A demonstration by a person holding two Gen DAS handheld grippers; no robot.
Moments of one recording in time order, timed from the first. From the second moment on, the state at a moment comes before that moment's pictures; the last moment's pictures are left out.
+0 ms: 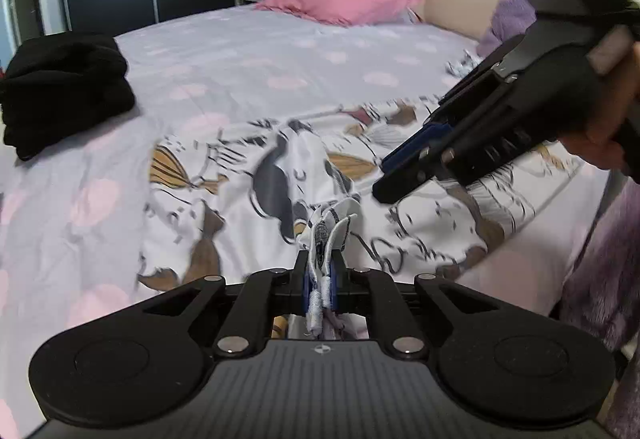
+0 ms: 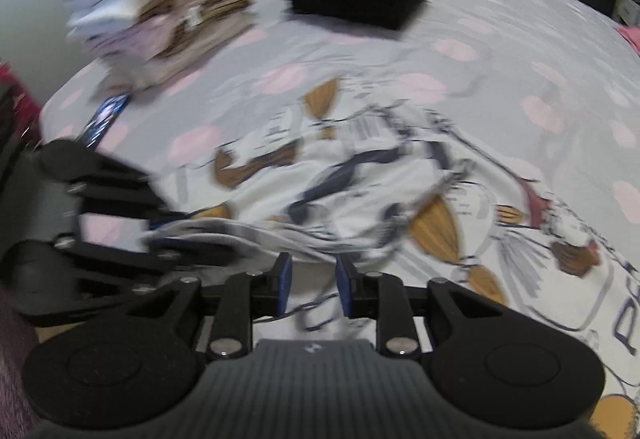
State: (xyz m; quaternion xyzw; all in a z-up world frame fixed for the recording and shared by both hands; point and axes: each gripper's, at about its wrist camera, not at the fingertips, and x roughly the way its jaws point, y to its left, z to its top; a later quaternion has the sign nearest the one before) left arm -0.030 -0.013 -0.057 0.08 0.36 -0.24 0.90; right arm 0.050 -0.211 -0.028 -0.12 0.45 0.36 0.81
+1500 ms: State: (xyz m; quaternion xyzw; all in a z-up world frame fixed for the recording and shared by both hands) left arm -0.015 0.004 -0.050 0.00 0.38 -0.26 0.89; right arm 0.207 -0.240 -0.062 0.07 0.52 0.25 0.82
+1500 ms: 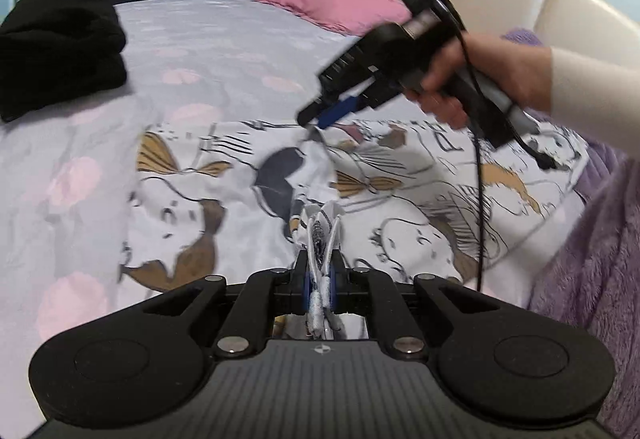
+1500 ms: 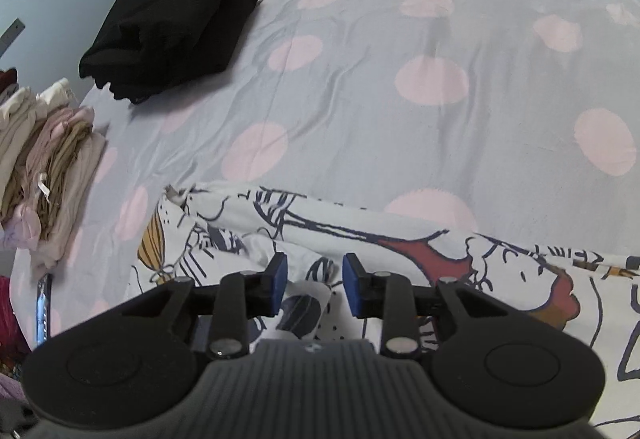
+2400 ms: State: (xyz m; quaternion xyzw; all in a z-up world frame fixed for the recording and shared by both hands) left arm -0.021 -0.036 0.012 -0.01 0.32 -0.30 0.90; right arm 0.204 -0.213 0.024 0.07 0.41 0.28 0.87
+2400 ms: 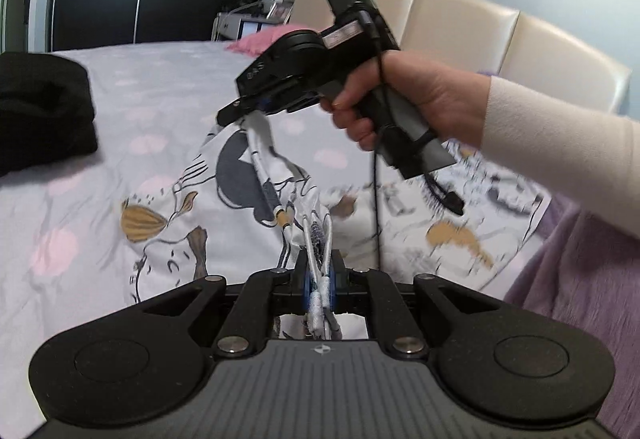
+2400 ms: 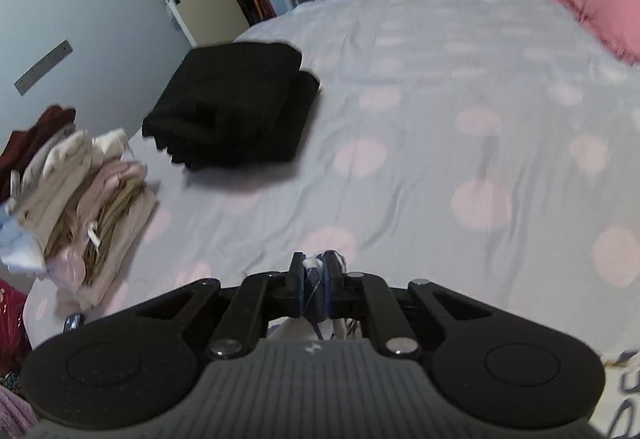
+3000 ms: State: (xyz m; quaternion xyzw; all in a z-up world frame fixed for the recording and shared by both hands) left arm 0.027 -0.155 -0.055 -0.04 0.35 -0.35 0.87; right arm 0.239 -0.310 -0.026 0.01 0.45 0.16 0.88
